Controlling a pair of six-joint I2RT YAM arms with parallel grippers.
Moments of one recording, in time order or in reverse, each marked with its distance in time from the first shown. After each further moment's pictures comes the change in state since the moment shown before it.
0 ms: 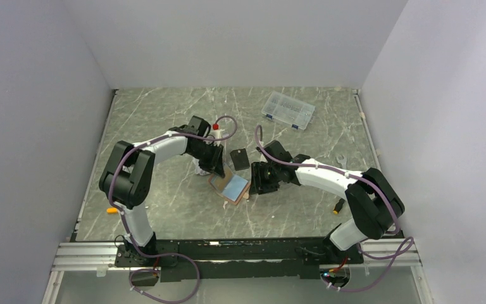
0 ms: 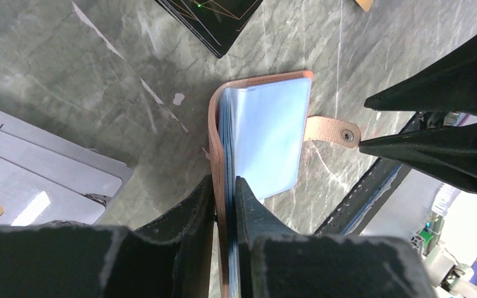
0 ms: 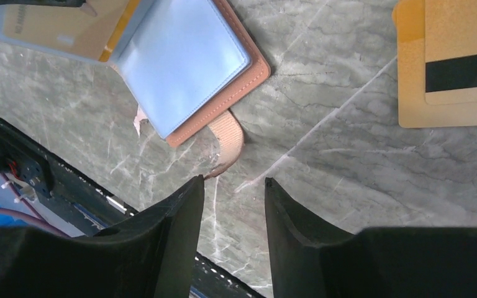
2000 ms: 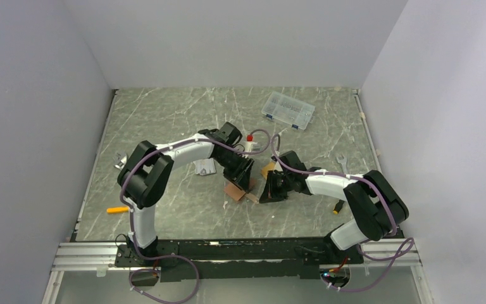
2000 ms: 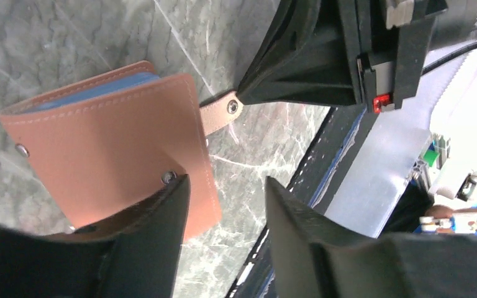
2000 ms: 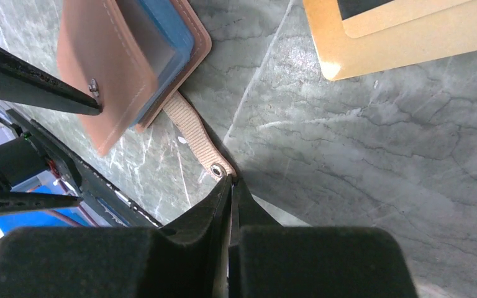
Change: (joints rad) left arm -0.267 0.084 0.163 -0.105 0.058 0.039; right arm -0.135 -0.024 -0.253 0.235 -0.163 0.103
